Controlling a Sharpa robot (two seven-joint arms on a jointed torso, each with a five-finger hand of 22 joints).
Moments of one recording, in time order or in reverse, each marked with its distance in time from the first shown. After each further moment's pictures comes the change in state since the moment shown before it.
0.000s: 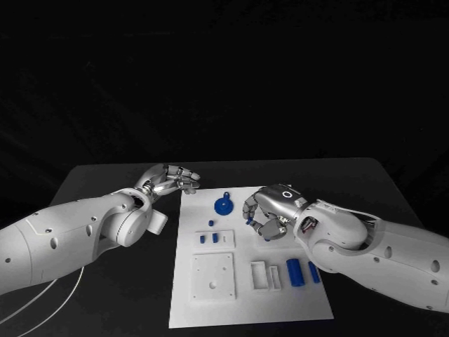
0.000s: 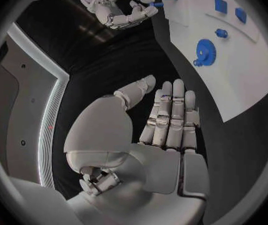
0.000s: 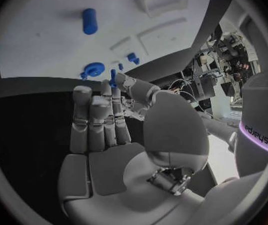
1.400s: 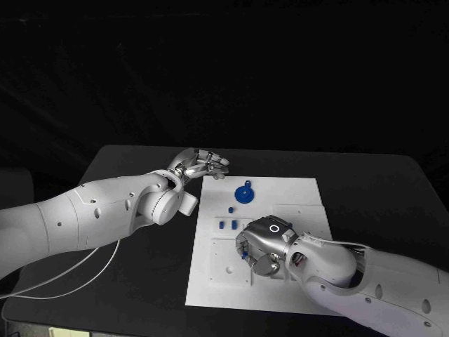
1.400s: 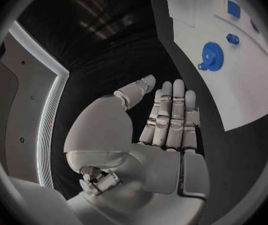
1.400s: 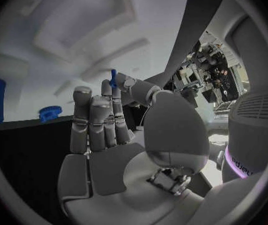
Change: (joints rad) left arm 0.000 0.038 0.000 -0.008 0.036 -0.028 0.000; left_hand 0.000 0.000 -0.002 0.002 0.000 0.000 0.000 0.000 -0.001 0.000 0.000 0.000 -0.001 0.000 0.000 -0.004 0.005 0.000 0.001 0.001 0.000 0.001; right arm -0.060 0.124 -0.124 -0.015 -0.107 0.066 -0.011; right_hand -0.003 -0.003 0.000 0.000 0.000 0.000 0.000 0.000 0.000 0.003 -0.003 -0.007 -0.001 0.001 0.001 0.000 -0.001 0.000 -0.002 -0.001 0.000 0.000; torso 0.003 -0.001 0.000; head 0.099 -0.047
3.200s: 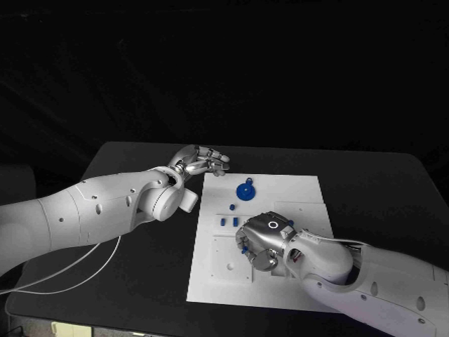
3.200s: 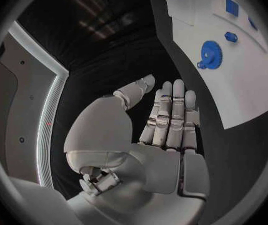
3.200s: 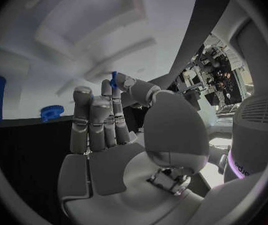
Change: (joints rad) left arm 0.000 -0.001 0.000 -0.005 0.002 0.001 -0.003; left_hand -0.004 -0.004 -0.002 0.002 -0.004 -0.006 0.001 0.000 -0.002 0.000 0.000 0.000 -0.002 0.000 0.000 -0.008 0.008 0.000 0.000 0.000 -0.004 0.000; right arm -0.002 0.023 0.000 -0.019 -0.026 0.005 -0.040; right_hand 0.002 0.002 0.003 0.003 -0.004 0.000 0.000 0.001 0.000 0.000 0.000 -0.001 0.006 0.002 0.002 0.000 -0.001 0.000 0.004 0.000 0.000 0.000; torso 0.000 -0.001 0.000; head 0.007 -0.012
